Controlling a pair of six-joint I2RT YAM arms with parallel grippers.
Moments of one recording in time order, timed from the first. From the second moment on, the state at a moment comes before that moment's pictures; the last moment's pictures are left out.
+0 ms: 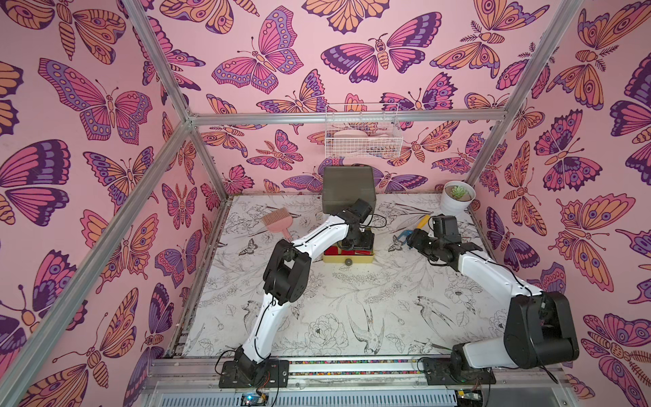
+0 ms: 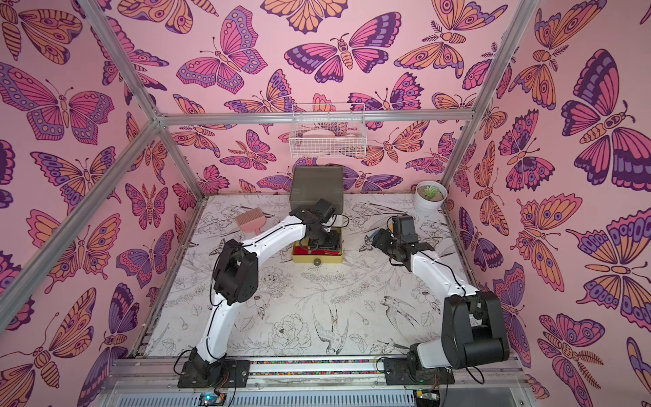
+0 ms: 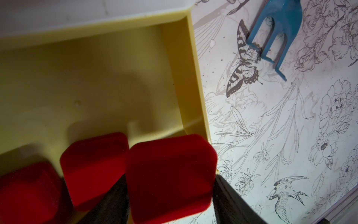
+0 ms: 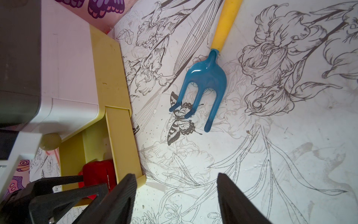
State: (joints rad) left arm -0.67 2.28 2.00 -0.89 0.19 -0.46; right arm 0.22 1.43 0.91 -0.29 -0.11 0.66
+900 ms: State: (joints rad) left arm -0.68 2.00 1.99 -0.88 0.17 -0.37; right arm 0.39 1.43 0.85 -0.07 -0.21 0.76
